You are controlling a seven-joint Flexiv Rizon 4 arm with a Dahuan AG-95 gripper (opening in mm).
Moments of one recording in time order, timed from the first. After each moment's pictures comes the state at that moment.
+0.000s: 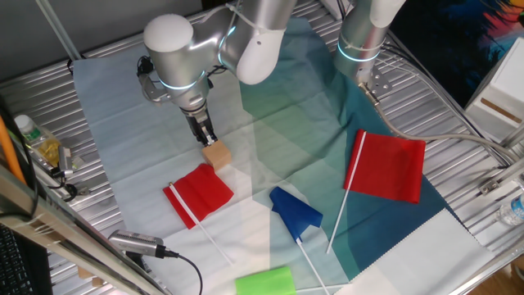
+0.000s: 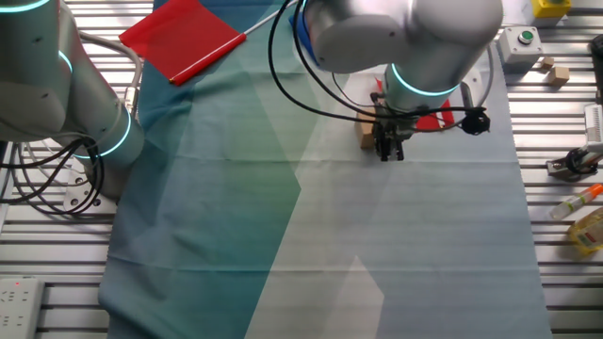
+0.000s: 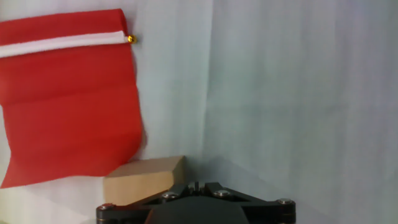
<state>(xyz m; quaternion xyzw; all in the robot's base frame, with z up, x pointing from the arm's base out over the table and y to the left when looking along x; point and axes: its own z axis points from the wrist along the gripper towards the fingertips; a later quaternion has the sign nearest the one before) 0.514 0.024 0.028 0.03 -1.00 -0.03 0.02</state>
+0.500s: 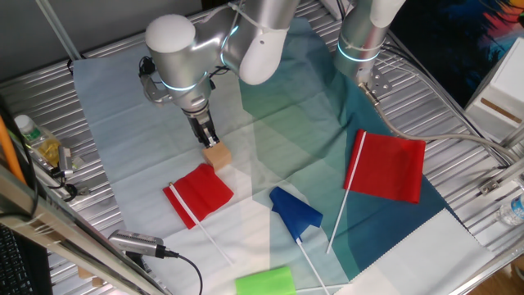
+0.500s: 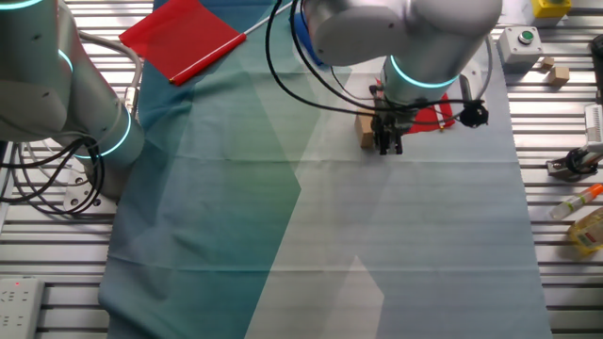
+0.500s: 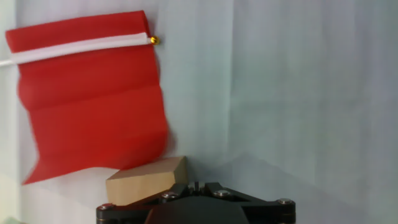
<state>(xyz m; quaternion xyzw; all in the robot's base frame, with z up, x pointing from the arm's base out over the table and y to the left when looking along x) 0.512 0.043 0.031 0.02 -1.00 -0.03 0.02</state>
